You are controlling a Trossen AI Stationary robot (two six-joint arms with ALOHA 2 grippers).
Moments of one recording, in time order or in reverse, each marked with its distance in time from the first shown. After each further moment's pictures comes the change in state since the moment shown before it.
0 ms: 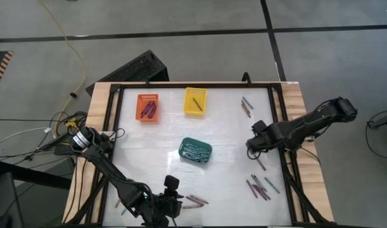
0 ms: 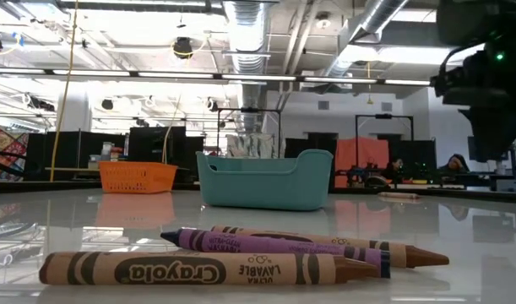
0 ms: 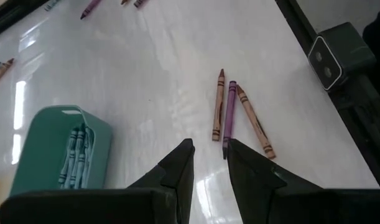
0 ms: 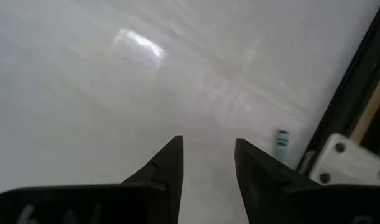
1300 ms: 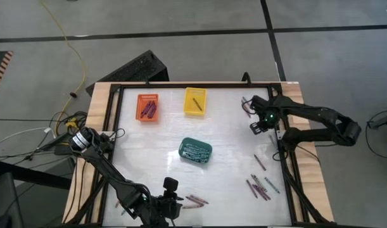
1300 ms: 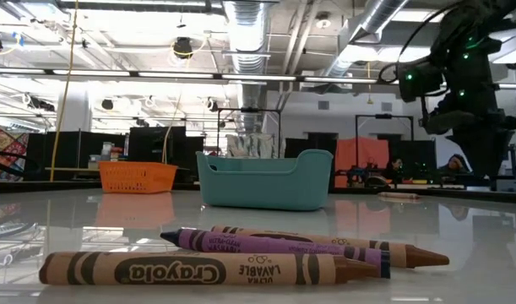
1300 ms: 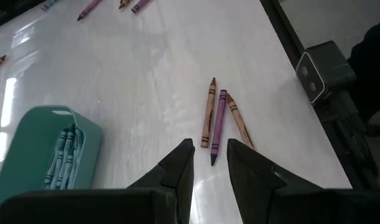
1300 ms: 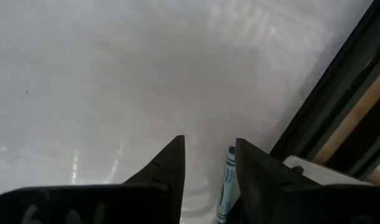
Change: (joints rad) left arm -0.016 0.000 0.000 0.029 0.000 -0.050; right arm -0.931 -0.014 -0.058 0.071 -0.364 -0.835
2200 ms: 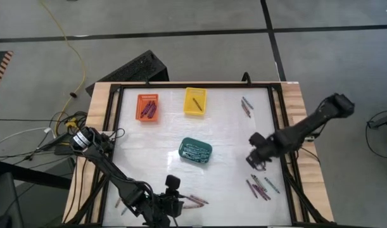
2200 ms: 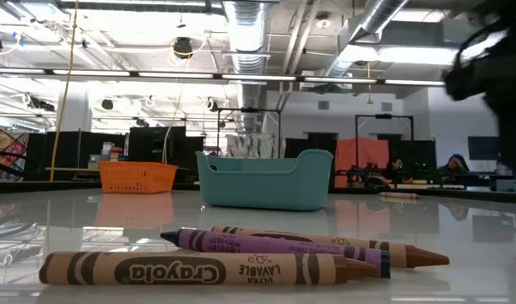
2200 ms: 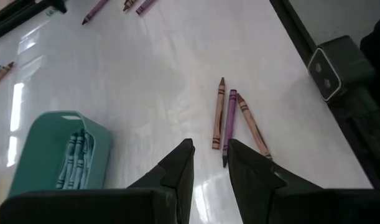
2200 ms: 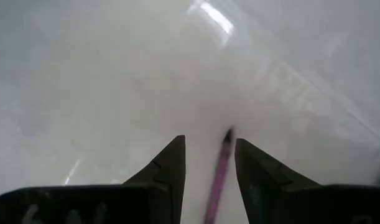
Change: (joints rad) left arm 0.030 0.000 0.000 0.000 0.001 0.059; right arm 1.127 -0.025 0.006 0.191 0.205 0.823
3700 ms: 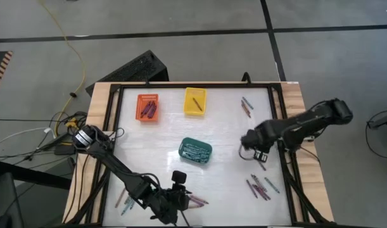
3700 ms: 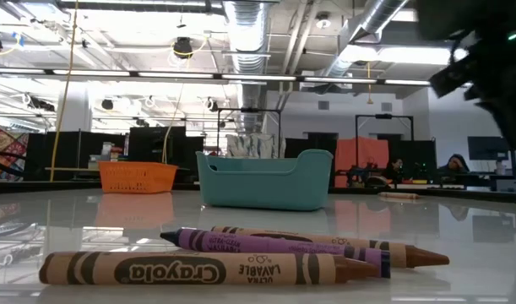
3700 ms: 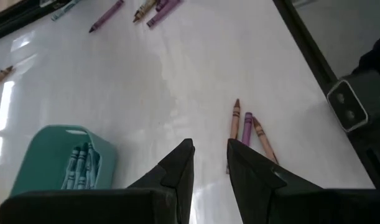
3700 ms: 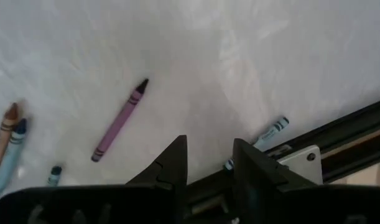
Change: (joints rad) left arm 0.070 0.000 0.000 0.081 0.052 0.031; right arm -0.268 0.154 0.185 -0.386 -0.122 -0.698
